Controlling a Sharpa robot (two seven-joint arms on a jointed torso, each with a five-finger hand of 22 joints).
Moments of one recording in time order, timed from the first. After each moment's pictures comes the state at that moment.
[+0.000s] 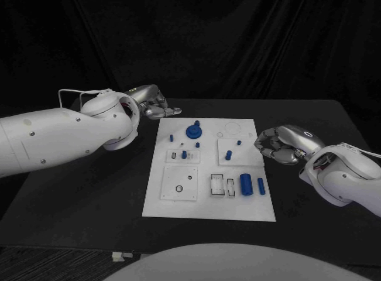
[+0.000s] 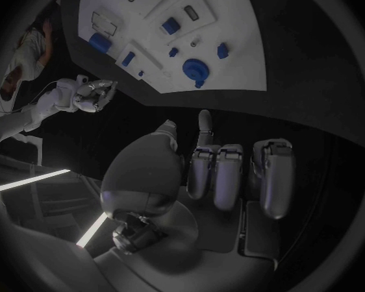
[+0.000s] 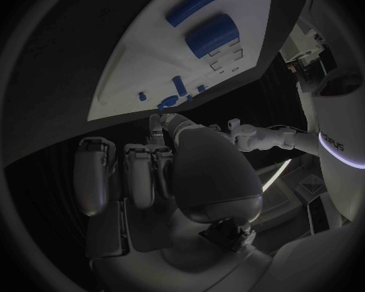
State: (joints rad) left arm 1.40 -0.77 -0.21 1.50 -1.30 -0.29 -0.41; left_hand 1.10 0.04 -0.02 0.29 0.18 1.00 0.06 0.22 0.86 1.47 -0.01 1.57 1.31 1.47 -0.05 1.57 1.31 0.04 1.47 0.06 1.49 1.31; right arm 1.15 -1.07 -0.21 1.69 -1.46 -0.56 -0.08; right_hand 1.34 0.00 0.24 0.19 0.53 0.78 0.10 0.49 0.24 1.46 0.00 1.57 1.31 1.47 -0.06 1.57 1.31 0.03 1.47 0.05 1.45 1.31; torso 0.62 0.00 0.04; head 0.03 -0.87
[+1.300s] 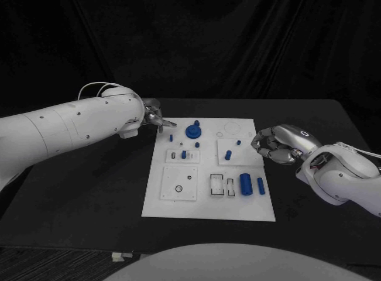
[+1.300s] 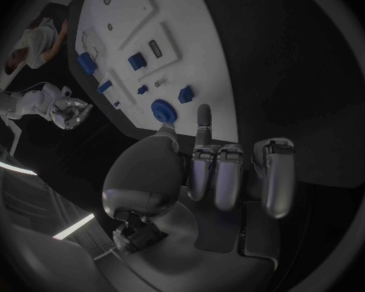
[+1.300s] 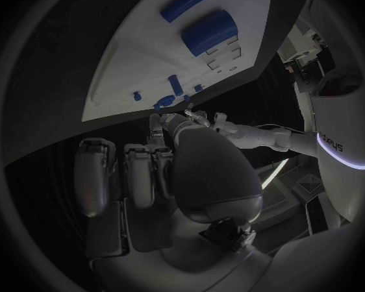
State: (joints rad) left arm 1.35 -0.53 -0.21 1.03 -1.15 0.12 -0.32; left_hand 1.07 0.06 -0.10 0.29 0.06 1.15 0.05 0.27 0.48 1.47 -0.01 1.57 1.31 1.47 -0.05 1.57 1.31 0.04 1.47 0.06 1.46 1.31; right arm 1.15 -1.06 -0.21 1.69 -1.46 -0.56 -0.07; right_hand 1.33 0.00 0.24 0.19 0.53 0.79 0.10 0.49 0.24 1.46 0.00 1.57 1.31 1.47 -0.06 1.57 1.31 0.03 1.47 0.05 1.47 1.31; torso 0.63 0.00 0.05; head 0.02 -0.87
